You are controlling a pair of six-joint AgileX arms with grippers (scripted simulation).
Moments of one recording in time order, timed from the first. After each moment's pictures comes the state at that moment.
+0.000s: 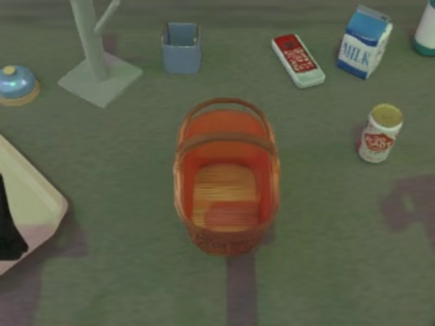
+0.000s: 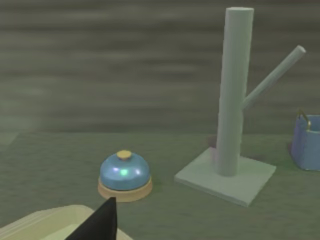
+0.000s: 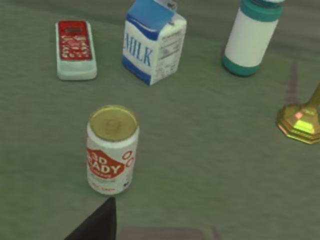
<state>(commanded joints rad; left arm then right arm) 0.00 0.00 0.00 0.00 0.00 0.00 0.05 0.56 0.52 -0.35 0.00 -0.15</state>
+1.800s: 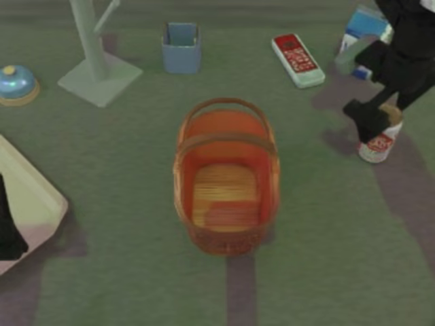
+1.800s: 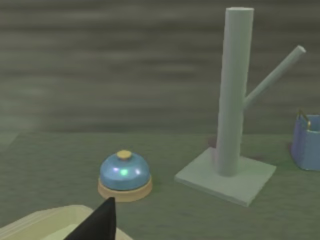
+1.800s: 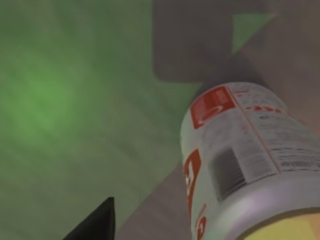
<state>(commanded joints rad) 0.00 0.00 0.00 0.00 0.00 0.00 0.18 2.34 2.02 -1.24 0.00 -0.56</state>
